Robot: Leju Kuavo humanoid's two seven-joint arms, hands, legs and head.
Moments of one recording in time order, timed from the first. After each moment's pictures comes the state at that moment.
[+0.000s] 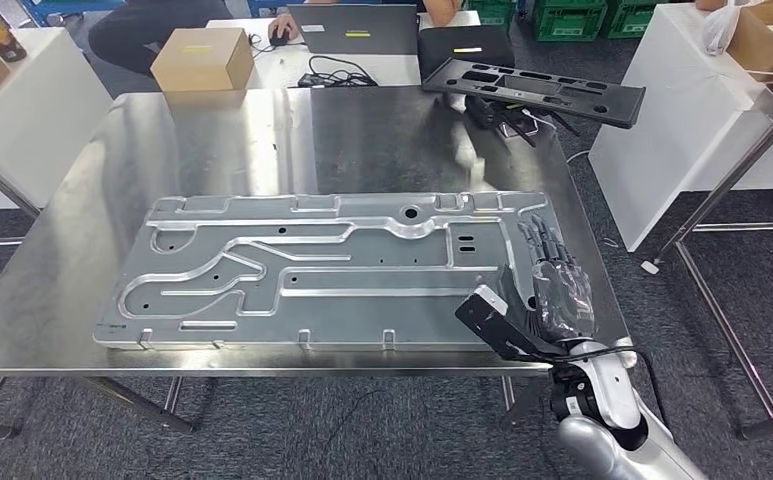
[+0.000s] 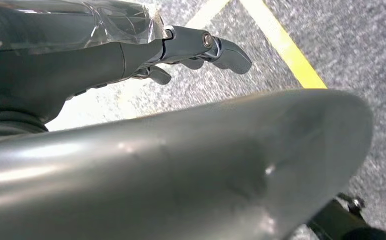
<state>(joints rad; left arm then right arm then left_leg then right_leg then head) -0.17 -0.02 -1.08 -0.23 0.40 0.28 0.08 -0.64 -0.34 0.78 -1.83 0.79 -0.22 0.56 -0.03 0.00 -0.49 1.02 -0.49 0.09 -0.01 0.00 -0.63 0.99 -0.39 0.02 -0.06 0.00</state>
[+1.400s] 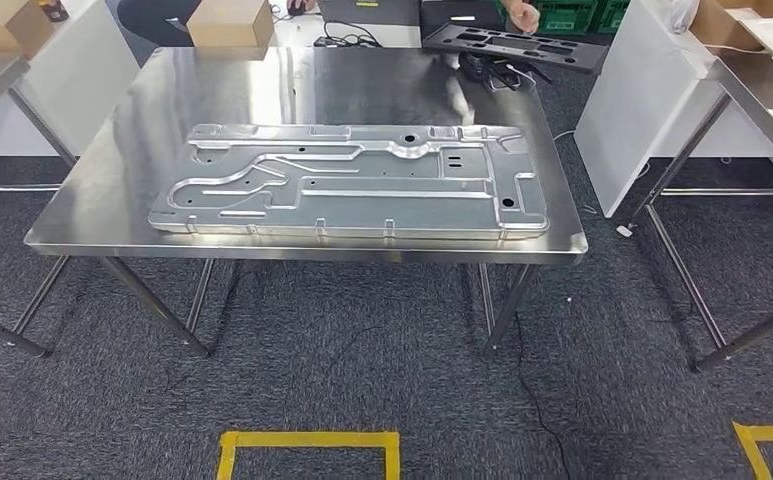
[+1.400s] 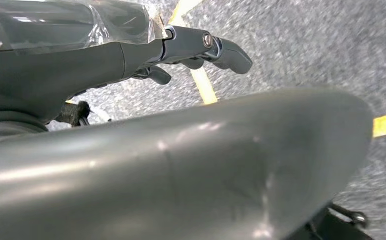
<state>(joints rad) -0.11 -0.04 -1.02 -0.23 0.54 0.31 0.07 -0.10 -0.17 1.00 -0.60 -0.64 -0.20 0.55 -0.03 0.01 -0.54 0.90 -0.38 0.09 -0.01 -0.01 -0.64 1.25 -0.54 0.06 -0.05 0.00</state>
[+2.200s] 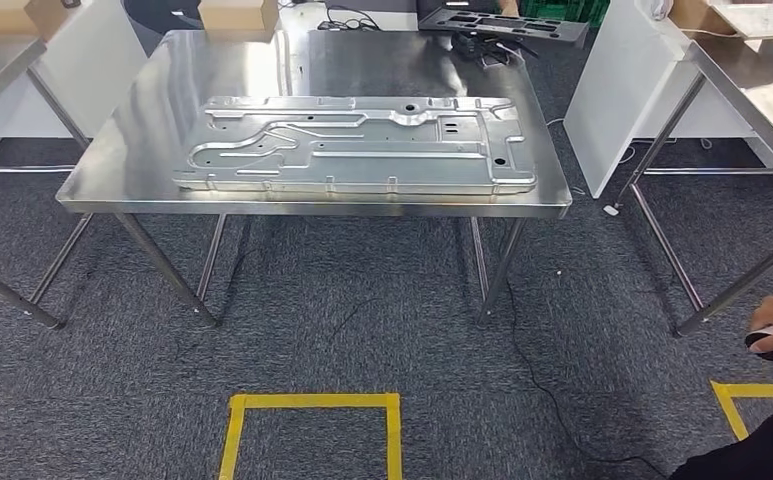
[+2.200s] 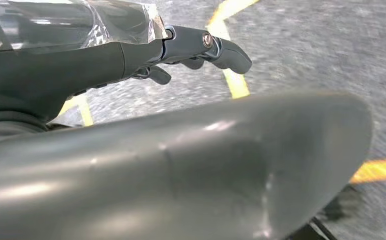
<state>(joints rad) -0.12 -0.02 -1.02 -0.23 0.57 0.40 0.07 -0.12 -0.05 1.01 -0.32 -0.64 -0.22 0.41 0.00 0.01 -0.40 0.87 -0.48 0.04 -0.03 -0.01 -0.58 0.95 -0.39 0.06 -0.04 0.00</state>
